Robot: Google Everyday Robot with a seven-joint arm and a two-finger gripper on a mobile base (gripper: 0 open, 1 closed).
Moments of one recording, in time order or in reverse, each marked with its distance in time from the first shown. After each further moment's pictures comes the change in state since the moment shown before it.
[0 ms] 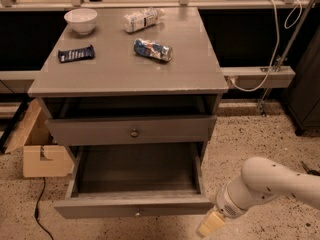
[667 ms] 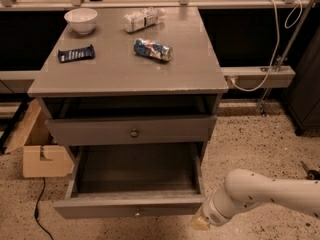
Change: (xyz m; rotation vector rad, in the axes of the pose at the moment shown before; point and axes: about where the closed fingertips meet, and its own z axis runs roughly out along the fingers) arm 0.000 0.005 0.063 -0.026 0.005 0.008
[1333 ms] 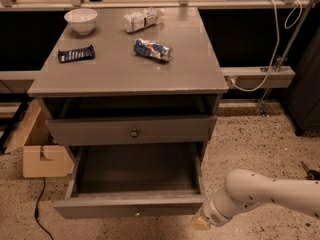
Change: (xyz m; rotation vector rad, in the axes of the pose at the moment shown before) arm 0.000 0.000 0.000 0.001 -0.001 0.000
